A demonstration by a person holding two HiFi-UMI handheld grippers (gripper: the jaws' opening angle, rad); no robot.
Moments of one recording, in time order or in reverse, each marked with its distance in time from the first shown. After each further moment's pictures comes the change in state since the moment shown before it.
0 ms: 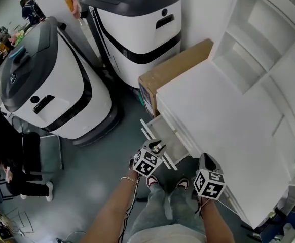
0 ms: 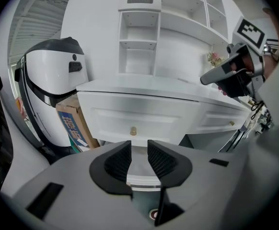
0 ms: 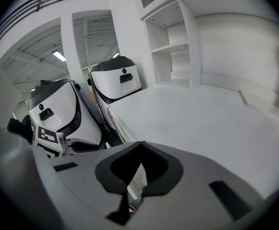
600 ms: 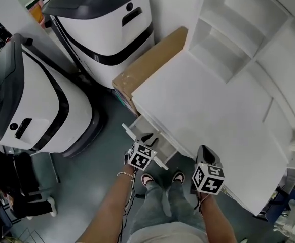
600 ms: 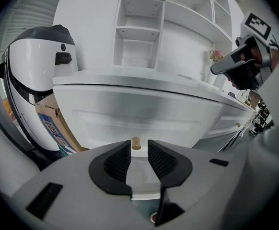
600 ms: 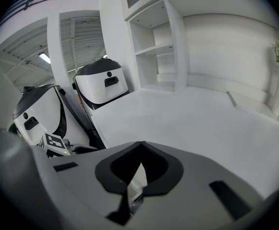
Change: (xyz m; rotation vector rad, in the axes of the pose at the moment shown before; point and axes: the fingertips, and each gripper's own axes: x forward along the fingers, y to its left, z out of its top) left arm 0.067 0.014 0.025 0.019 0.045 -0.066; right arm 0.012 -0.046 0.030 0.077 -0.019 -0.114
